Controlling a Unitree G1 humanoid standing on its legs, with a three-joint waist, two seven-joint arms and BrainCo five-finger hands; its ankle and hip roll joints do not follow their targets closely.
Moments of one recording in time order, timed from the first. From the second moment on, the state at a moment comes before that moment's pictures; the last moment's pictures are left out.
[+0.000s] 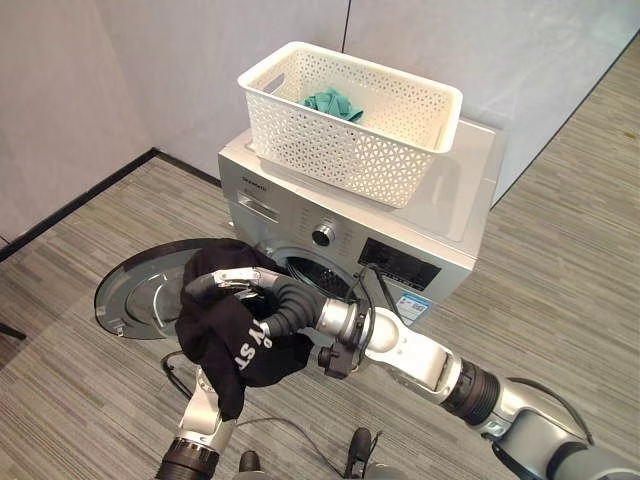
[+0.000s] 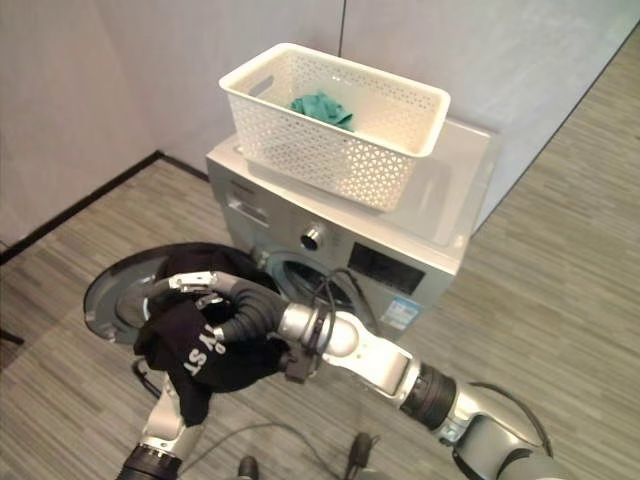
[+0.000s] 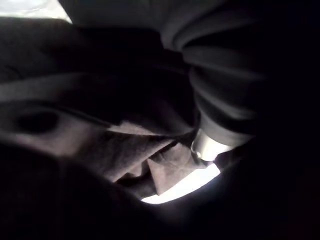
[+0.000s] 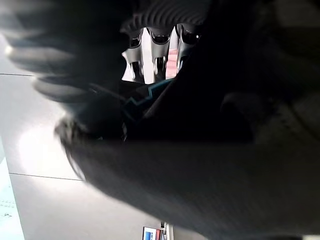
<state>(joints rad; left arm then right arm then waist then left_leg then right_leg) -0.06 0.22 -0.20 0.06 -0.38 -0.34 0.35 -0.59 -0.38 0.88 -0.17 0.45 -0.08 0.16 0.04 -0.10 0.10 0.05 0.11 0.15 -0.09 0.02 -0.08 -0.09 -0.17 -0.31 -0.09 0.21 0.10</state>
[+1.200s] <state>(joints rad) 0.36 0.27 -0.15 -0.01 -0.59 -0.32 0.01 0.12 -0.43 -0.12 -0.23 1.01 -0.27 0.20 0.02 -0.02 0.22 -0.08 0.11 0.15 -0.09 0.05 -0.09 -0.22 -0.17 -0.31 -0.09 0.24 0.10</state>
